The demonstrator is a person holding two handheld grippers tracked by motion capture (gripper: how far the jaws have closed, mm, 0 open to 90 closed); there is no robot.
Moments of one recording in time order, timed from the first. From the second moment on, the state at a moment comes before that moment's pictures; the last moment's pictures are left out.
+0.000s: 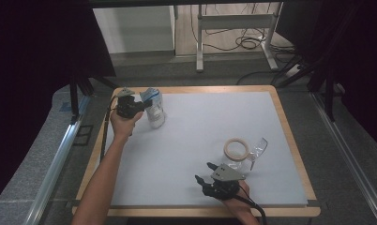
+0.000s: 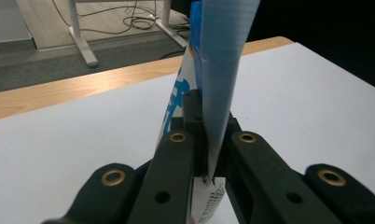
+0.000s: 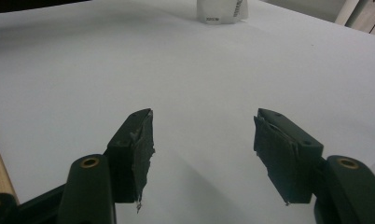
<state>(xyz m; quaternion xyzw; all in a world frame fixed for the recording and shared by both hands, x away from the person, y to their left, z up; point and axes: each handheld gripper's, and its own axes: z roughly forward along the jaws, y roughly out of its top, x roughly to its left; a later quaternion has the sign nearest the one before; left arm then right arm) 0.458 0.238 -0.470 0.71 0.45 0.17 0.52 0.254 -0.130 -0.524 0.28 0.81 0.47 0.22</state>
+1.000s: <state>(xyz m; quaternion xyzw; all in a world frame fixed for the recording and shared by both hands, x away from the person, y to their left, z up) 0.390 0.207 -0.432 0.74 0.38 0.13 0.55 0.254 -0.111 -0.528 0.27 0.81 0.48 0.21</state>
